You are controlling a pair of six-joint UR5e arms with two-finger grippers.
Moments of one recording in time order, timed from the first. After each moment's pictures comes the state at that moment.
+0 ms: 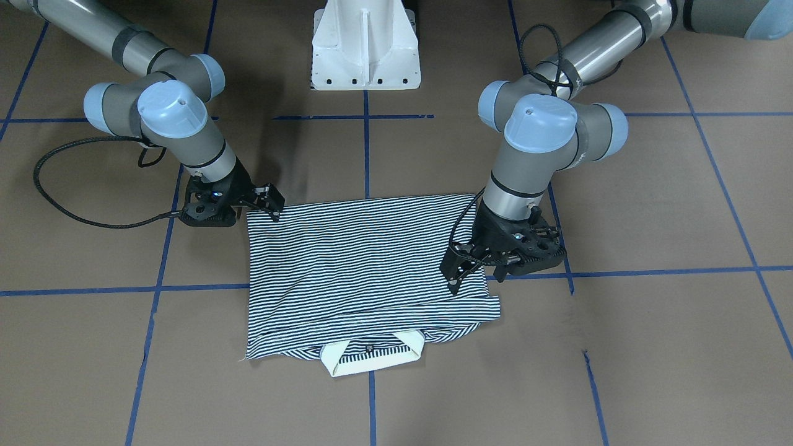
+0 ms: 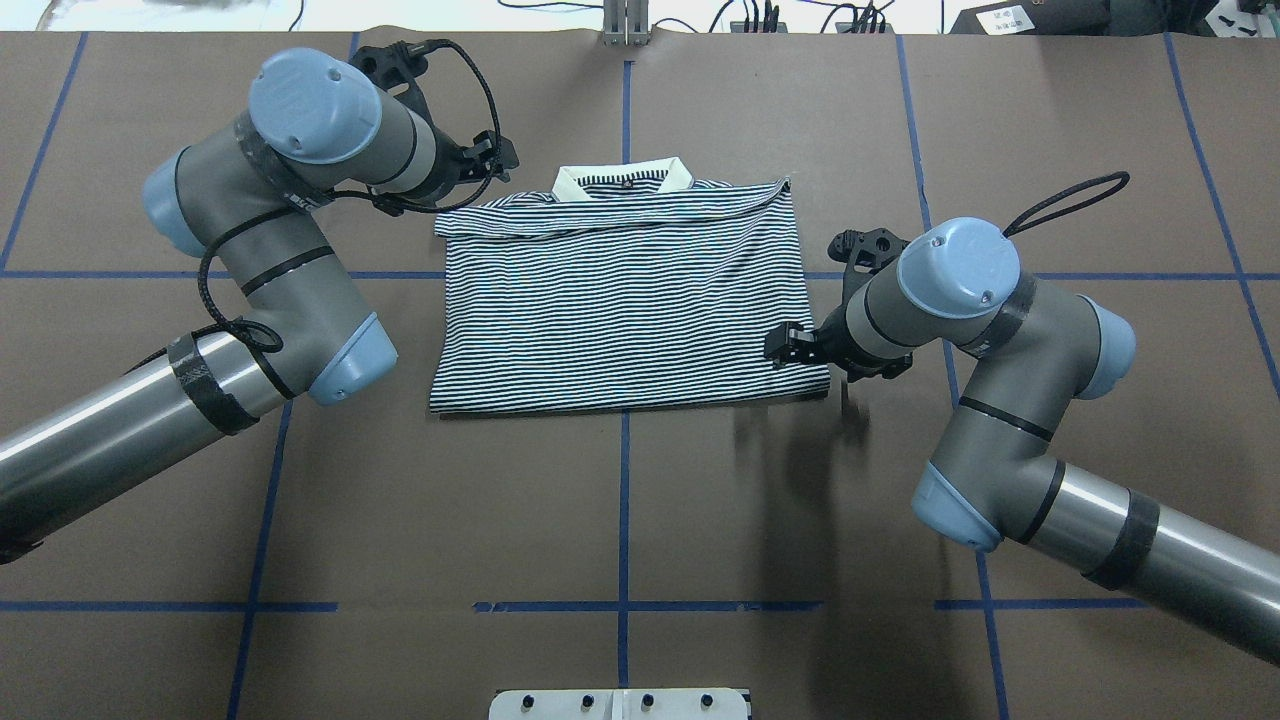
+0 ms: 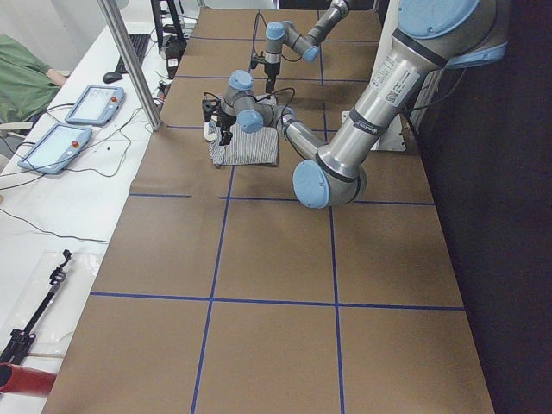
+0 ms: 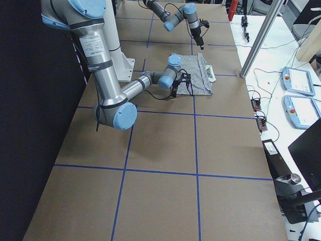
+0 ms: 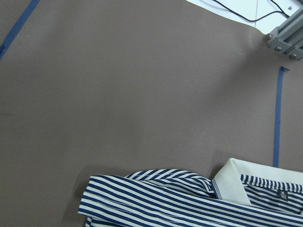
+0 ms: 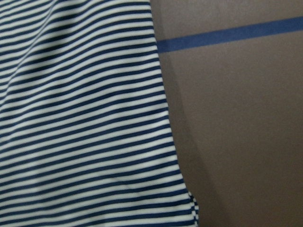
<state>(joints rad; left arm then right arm) -0.77 -2.25 -1.43 -2.02 -1.79 -1.43 0.62 -1.18 1.62 -1.16 1.96 1.30</state>
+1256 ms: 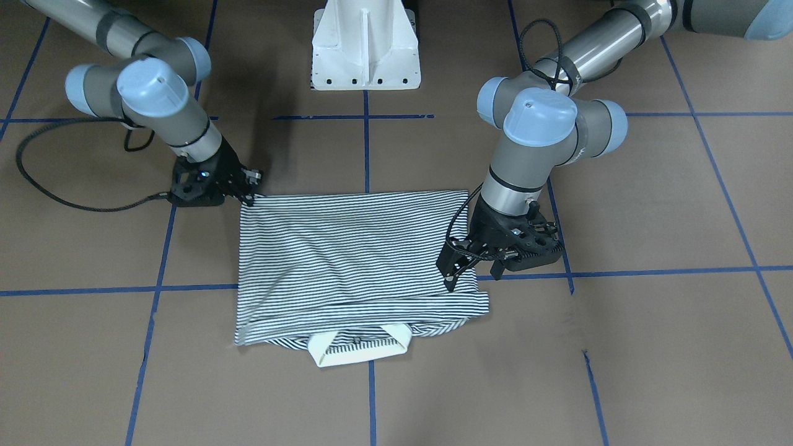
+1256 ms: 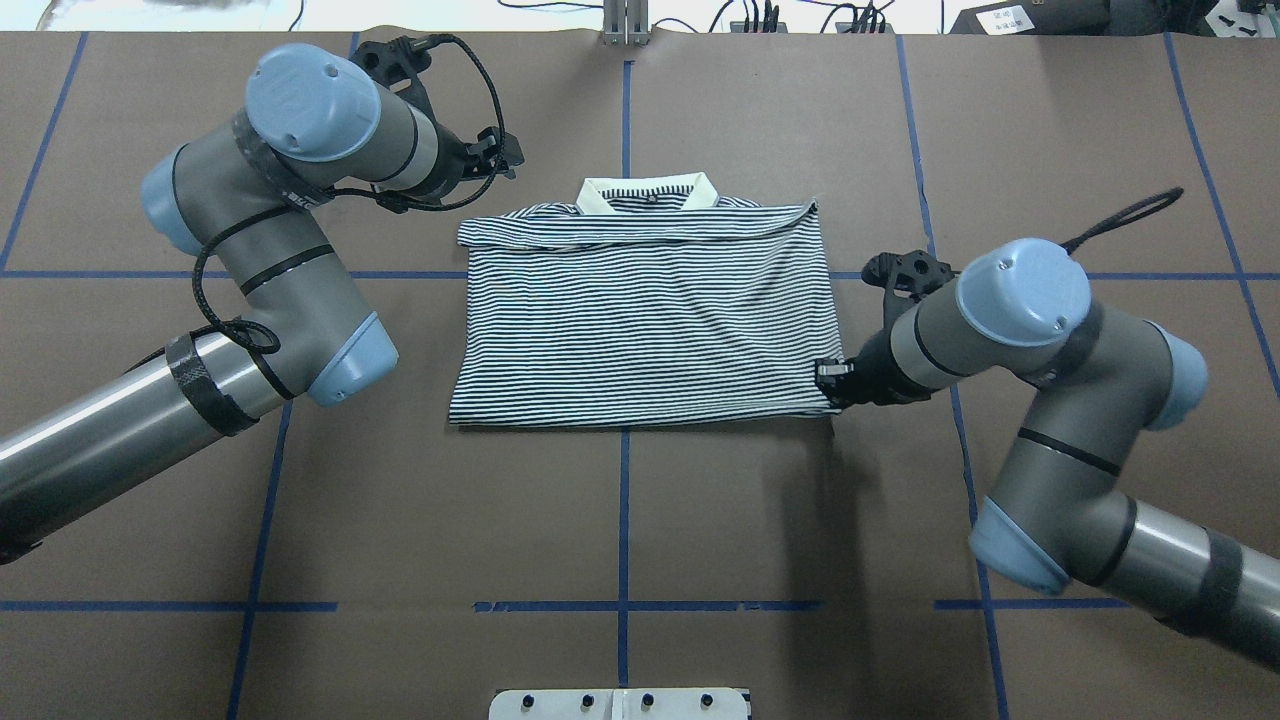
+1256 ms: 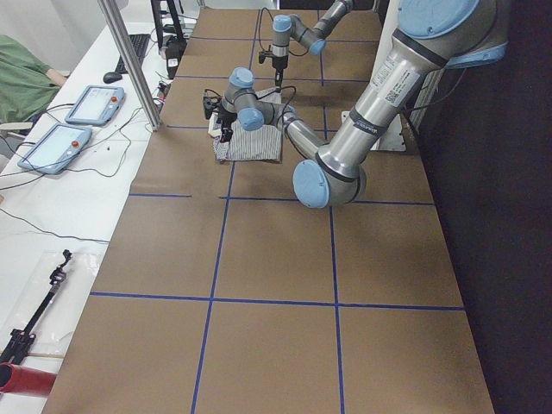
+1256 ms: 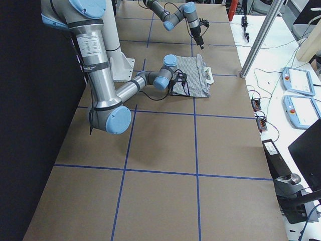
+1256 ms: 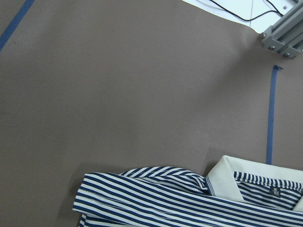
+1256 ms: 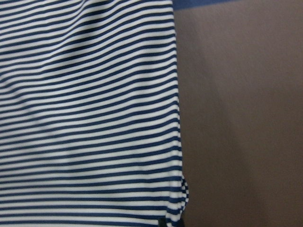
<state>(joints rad) -0.76 -2.26 -1.45 -2.03 -1.79 -1.42 0.60 -1.34 1.81 -1.17 2.00 1.28</state>
